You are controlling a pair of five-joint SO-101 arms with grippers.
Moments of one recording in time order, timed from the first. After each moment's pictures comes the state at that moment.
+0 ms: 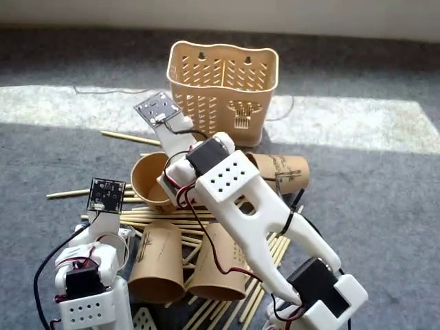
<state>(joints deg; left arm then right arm) -18.4 -104.3 96.0 73.5 -13.3 -46.1 -4.5 4.8 75.5 1.4</state>
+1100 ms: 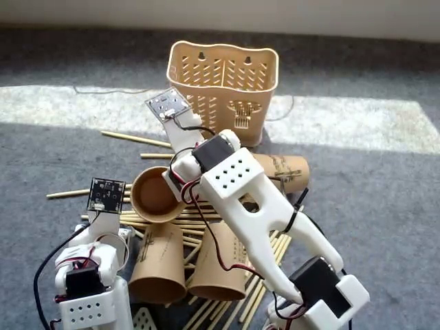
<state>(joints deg) -18.4 -104.3 96.0 73.5 -13.3 -44.2 -5.5 5.3 75.5 -1.1</state>
